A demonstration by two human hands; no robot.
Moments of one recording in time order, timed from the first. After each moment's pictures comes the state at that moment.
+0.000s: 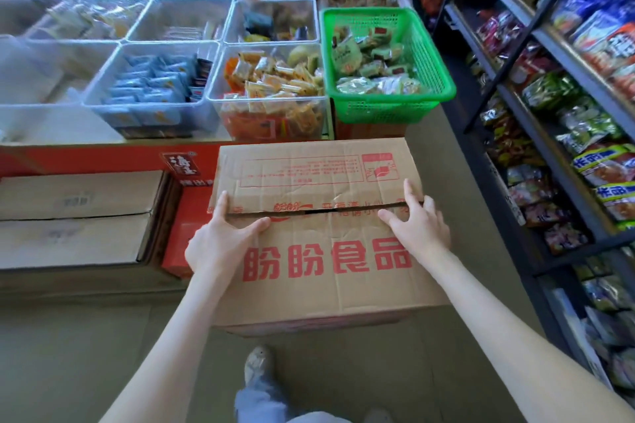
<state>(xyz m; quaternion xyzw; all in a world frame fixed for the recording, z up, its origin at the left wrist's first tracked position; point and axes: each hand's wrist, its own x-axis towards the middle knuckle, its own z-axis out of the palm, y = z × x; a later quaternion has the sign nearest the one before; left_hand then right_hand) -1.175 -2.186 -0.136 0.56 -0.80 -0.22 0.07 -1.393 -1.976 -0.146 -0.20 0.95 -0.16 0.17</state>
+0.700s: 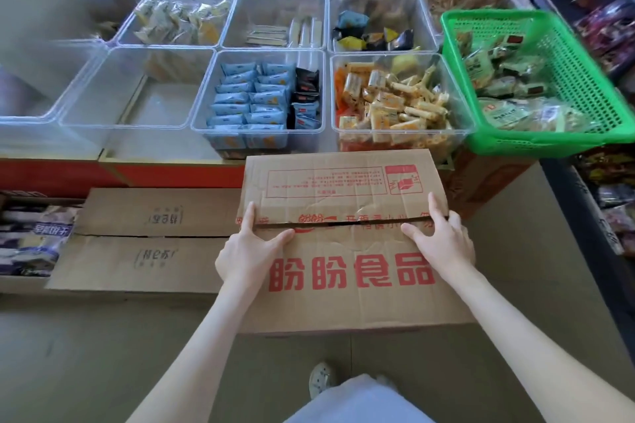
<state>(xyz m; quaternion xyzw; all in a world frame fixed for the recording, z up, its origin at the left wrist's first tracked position) -1.091 -2.432 -0.151 0.57 -0.79 -0.21 0.02 -1.321 -2.232 -0.168 -0.20 0.95 -0.15 0.19</state>
